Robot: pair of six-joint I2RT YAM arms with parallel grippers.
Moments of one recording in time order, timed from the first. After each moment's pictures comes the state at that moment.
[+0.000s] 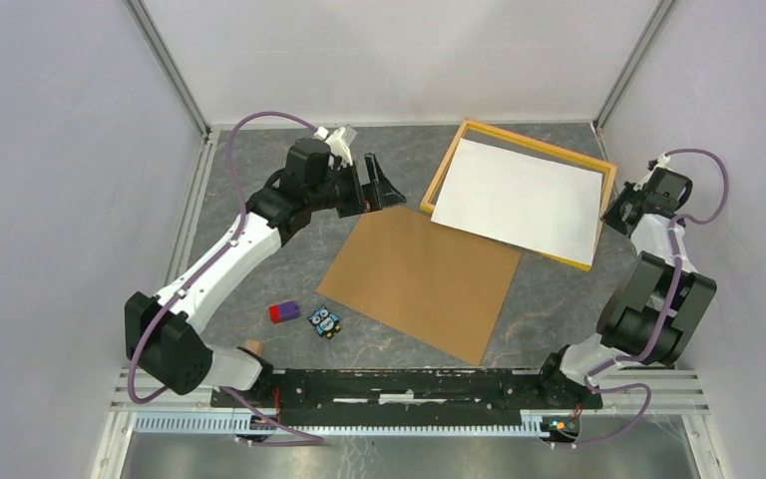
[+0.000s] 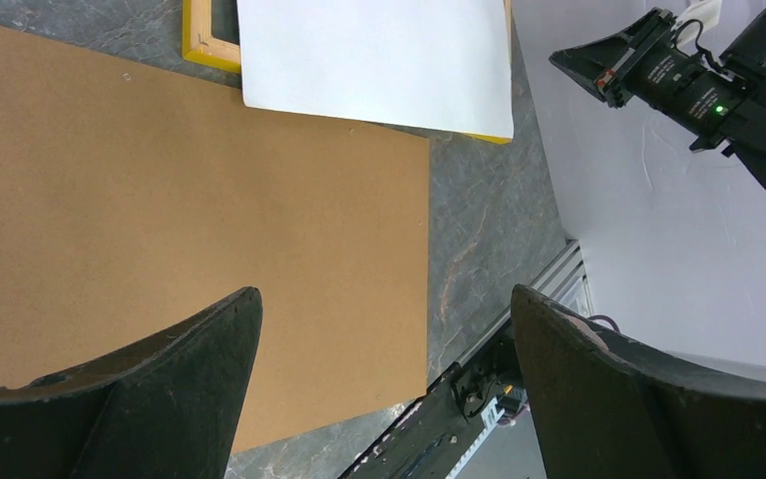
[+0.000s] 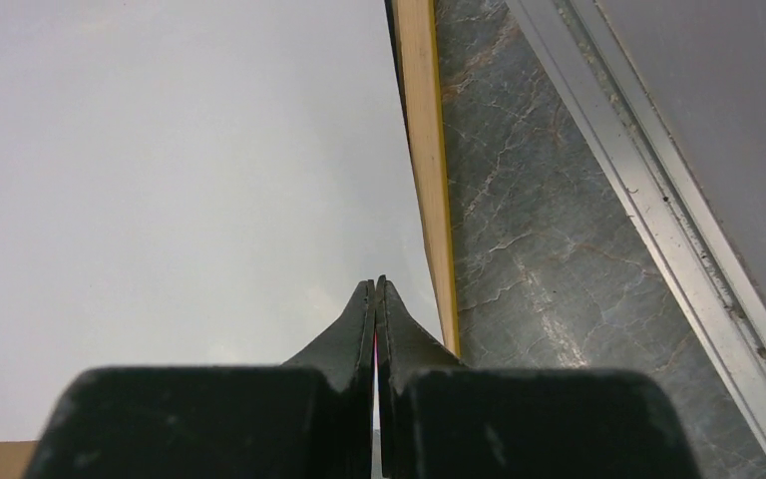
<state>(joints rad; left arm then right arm) -0.52 1.38 1.24 -0.36 0.37 -0.65 -0.53 1.55 1.04 -0.28 -0.17 0.16</state>
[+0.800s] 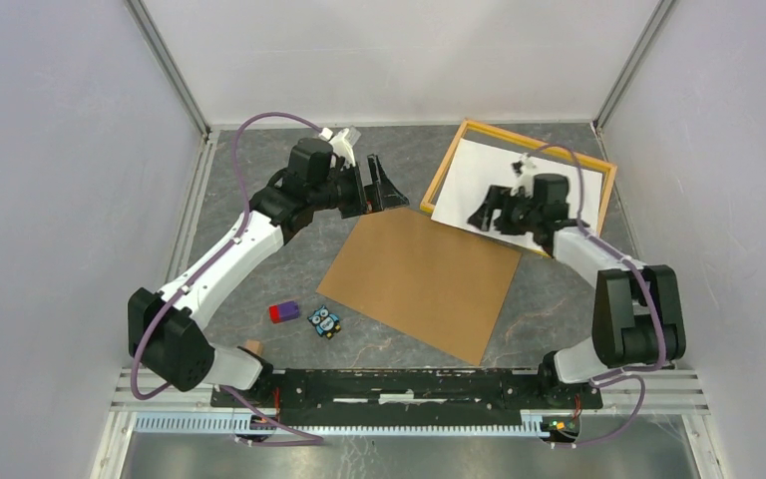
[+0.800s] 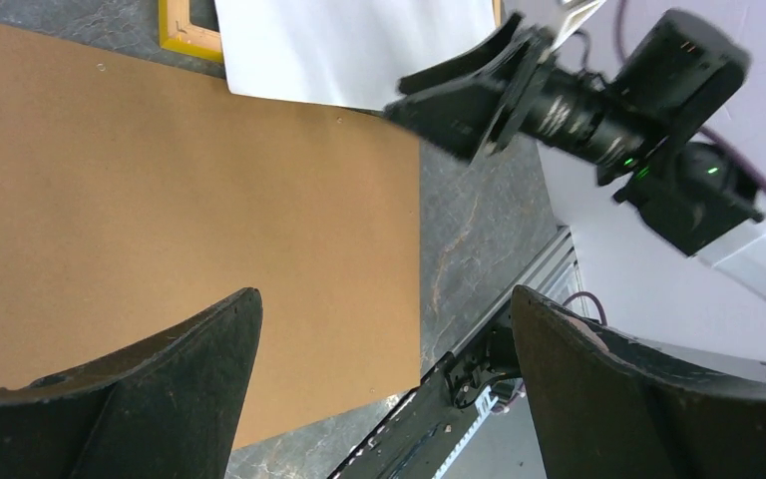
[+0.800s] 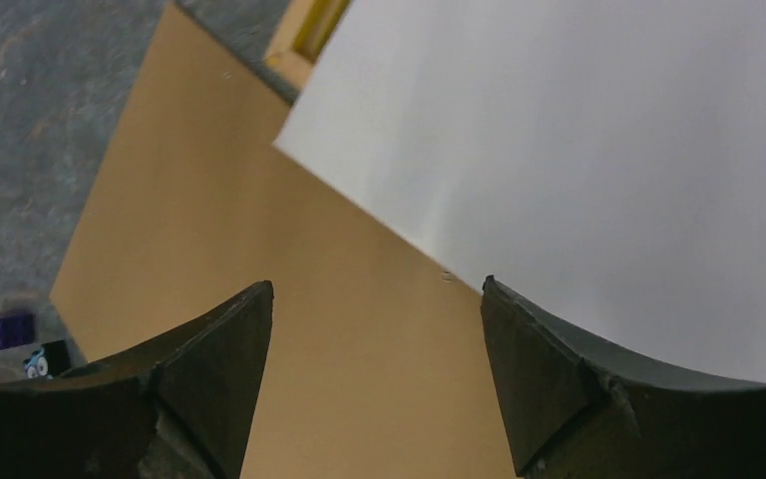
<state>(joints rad) -0.52 1.40 1.24 -0.35 0.41 -0.65 0.01 1.49 0.83 -0.04 -0.44 0.23</state>
